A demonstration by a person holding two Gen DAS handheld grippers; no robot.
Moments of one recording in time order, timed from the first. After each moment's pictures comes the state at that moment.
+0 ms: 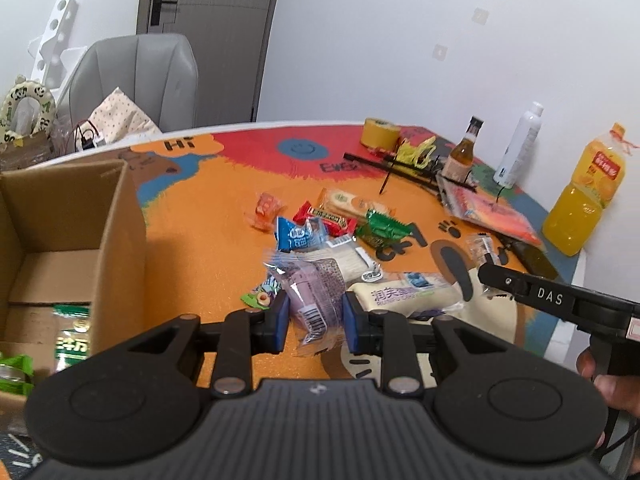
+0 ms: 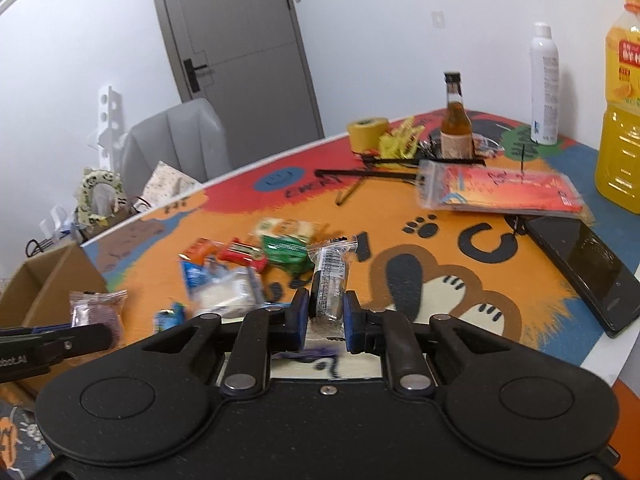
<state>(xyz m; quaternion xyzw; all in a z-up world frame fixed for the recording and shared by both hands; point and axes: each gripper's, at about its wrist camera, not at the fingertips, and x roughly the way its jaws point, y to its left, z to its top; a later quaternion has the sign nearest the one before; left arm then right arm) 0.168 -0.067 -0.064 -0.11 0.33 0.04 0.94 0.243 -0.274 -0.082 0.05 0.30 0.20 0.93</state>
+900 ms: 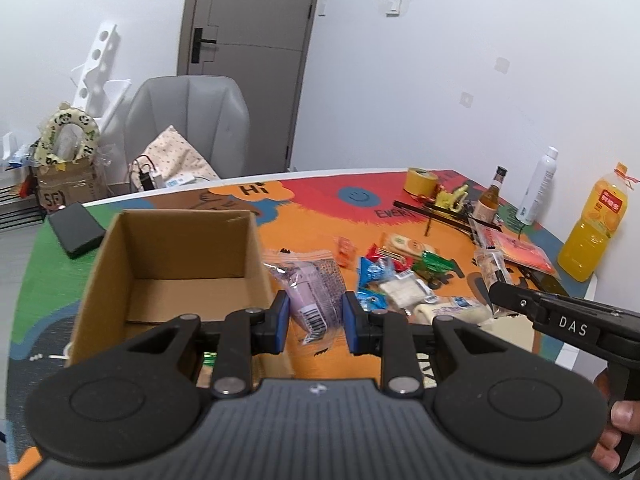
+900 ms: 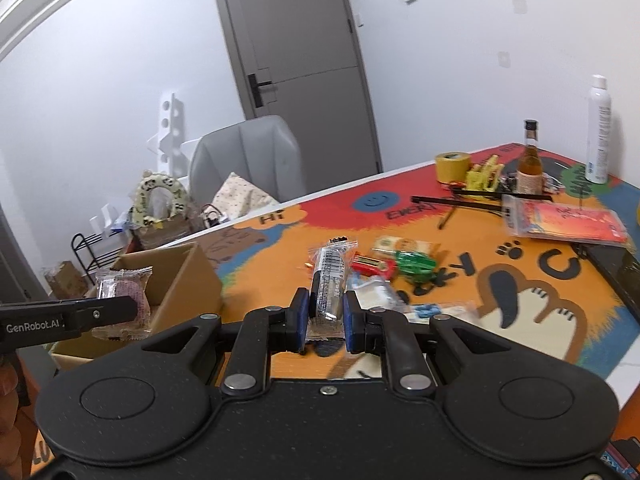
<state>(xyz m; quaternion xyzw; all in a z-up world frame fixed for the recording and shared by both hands) 0.089 0.000 -0.015 -0.11 0.28 0.09 0.95 0.169 -0.205 -0.041 0.03 0.26 0.27 0.93</state>
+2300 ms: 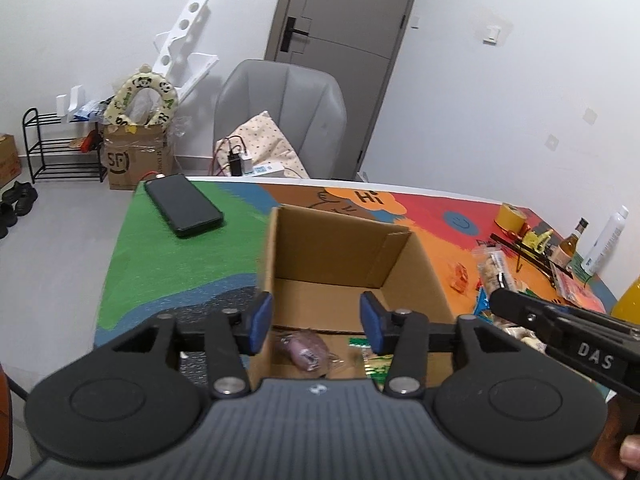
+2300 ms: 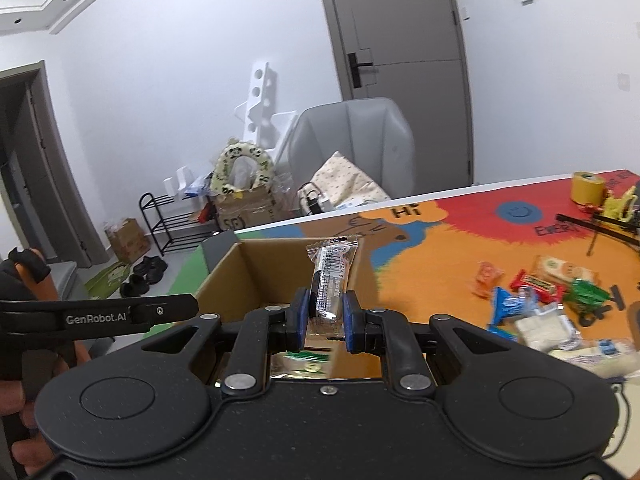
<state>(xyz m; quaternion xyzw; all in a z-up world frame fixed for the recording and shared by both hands) 0.054 0.127 -0.025 -0.17 0.28 0.18 0.93 0.144 -0.059 -0.030 -0.01 0.26 0.38 0.89</state>
